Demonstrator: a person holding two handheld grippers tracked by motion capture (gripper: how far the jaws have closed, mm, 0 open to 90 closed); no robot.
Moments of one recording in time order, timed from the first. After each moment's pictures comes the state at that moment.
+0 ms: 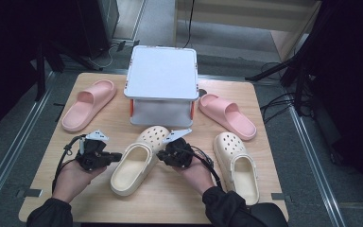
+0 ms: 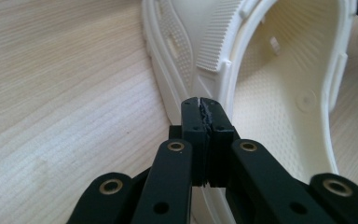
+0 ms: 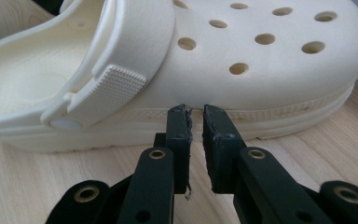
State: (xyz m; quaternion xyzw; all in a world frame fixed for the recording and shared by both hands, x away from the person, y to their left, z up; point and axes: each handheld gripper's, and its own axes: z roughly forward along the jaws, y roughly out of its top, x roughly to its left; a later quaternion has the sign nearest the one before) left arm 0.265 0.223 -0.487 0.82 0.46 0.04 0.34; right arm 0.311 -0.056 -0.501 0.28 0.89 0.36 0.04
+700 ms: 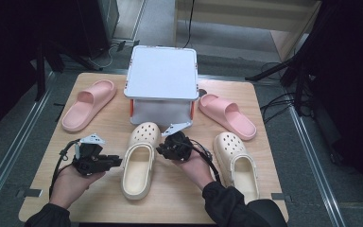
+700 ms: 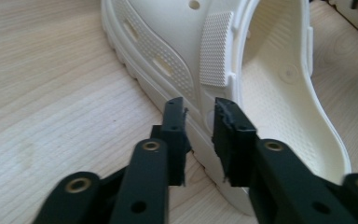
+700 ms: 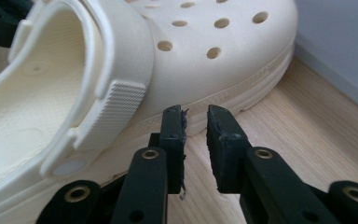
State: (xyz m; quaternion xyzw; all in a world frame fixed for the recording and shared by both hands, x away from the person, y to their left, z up) left arm 0.254 0.229 -0.483 0.80 0.48 0.03 0.36; right arm 0.328 -0.053 -0.495 0.28 0.89 0.36 0.05
